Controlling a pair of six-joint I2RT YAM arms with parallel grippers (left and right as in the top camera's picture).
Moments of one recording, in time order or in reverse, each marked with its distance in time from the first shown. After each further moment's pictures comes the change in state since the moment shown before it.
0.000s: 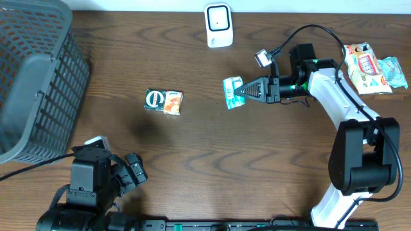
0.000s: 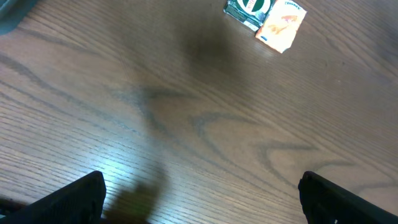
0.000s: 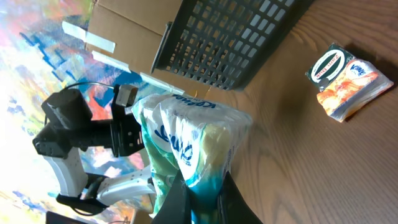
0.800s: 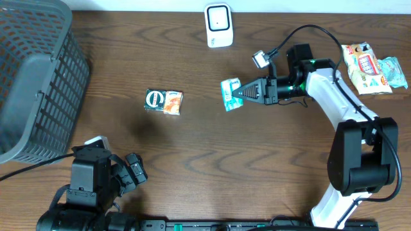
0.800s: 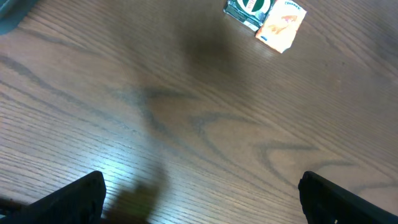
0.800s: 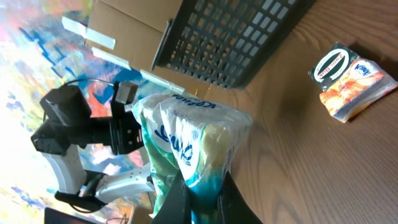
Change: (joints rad) left arm 0.000 0.000 0.000 0.000 0.000 0.000; right arm 0.014 0.000 0.000 -0.008 0.004 -0.018
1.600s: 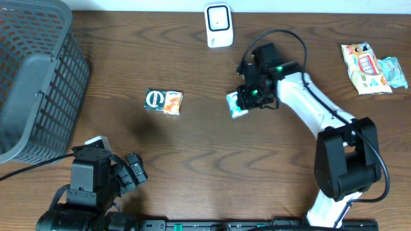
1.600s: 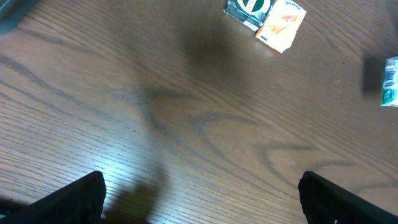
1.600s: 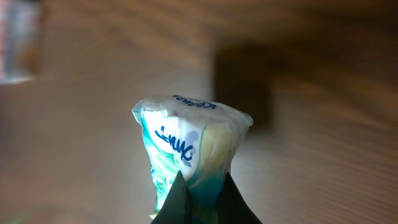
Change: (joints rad) left arm 0.000 0.000 0.000 0.000 0.000 0.000; right arm 0.229 0.000 0.018 0.173 1.275 0.542
